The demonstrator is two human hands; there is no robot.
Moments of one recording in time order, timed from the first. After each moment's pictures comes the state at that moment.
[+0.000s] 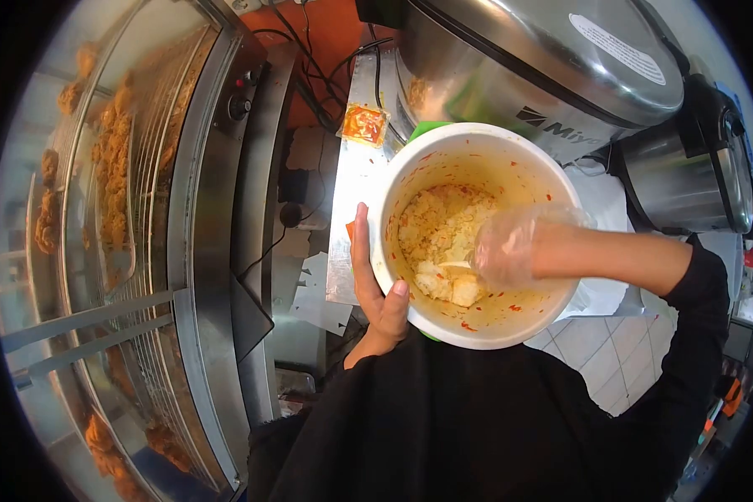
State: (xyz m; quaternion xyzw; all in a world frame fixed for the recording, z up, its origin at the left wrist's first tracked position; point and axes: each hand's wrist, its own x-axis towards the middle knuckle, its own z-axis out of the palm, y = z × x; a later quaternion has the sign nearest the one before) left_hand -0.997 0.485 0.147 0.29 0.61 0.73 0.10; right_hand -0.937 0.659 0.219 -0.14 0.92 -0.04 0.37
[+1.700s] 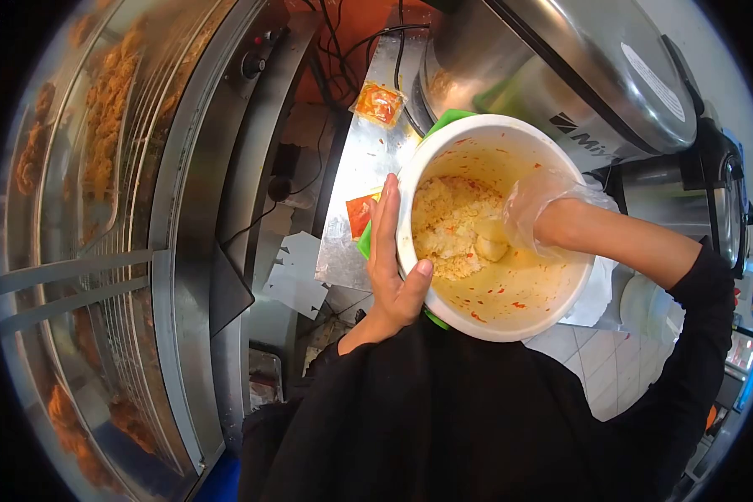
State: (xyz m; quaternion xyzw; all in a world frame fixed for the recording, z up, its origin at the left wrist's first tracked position) left_hand -1.000 0.482 0.147 0.32 0.62 0.71 0.09; right_hand -0.919 0.721 0.155 -0.12 0.91 0.09 0.38
